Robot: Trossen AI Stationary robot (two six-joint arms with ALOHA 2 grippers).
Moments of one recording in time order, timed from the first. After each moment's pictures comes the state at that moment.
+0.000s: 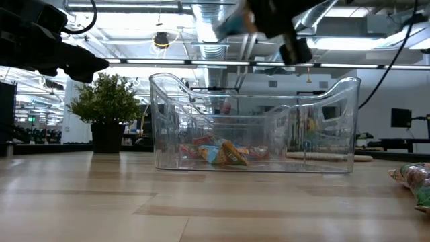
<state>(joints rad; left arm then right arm) -0.12 0.10 0.02 0.01 -0.04 0.07 0.23 1.50 1.00 0.00 0.05 1.27</state>
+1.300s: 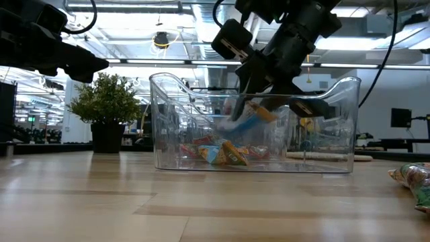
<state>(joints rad) -0.12 0.10 0.02 0.01 -0.04 0.07 0.16 1.79 1.11 -0.29 -0.05 1.39</state>
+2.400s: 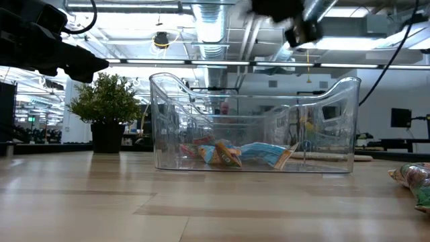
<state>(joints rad) -0.12 0.10 0.02 0.01 -0.04 0.07 0.21 1.52 1.11 -0.18 -0.13 1.28</state>
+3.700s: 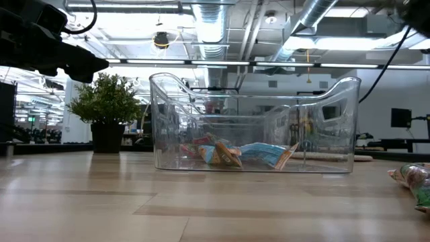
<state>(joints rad) -0.12 0.10 0.02 0.01 -0.04 0.07 0.72 1.53 1.11 -1.01 -0.21 1.78</state>
